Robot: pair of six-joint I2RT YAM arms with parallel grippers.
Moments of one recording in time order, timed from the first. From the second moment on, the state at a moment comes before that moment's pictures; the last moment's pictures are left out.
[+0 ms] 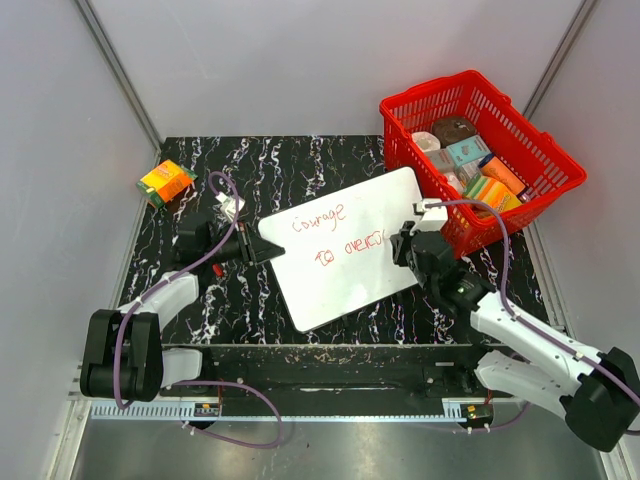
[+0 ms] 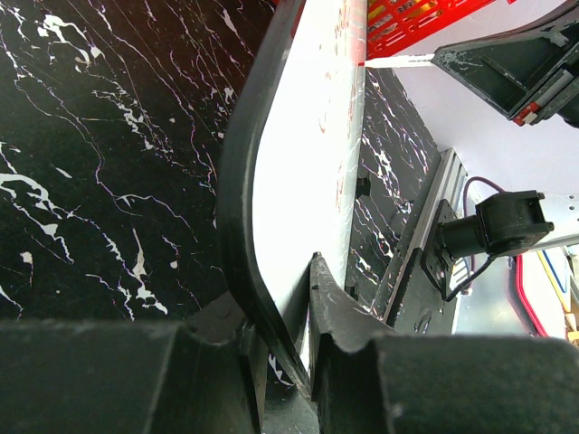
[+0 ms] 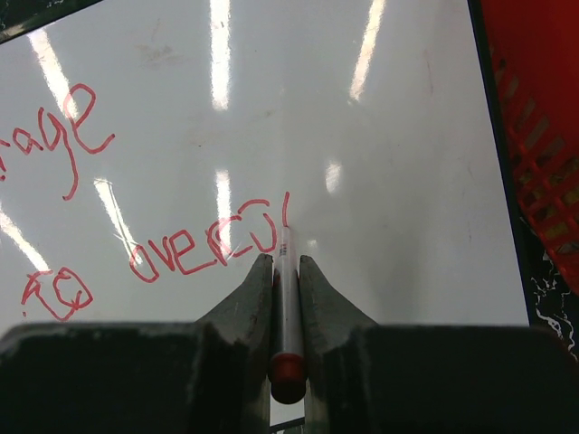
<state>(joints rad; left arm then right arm) -0.08 1.25 0.50 0.36 0.99 -0.43 0.70 0.97 0.62 -0.02 0.45 0.41</state>
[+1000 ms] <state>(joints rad) -0.09 1.25 0.50 0.36 0.98 -0.42 0.70 0.99 0.66 -0.05 0.46 0.39</state>
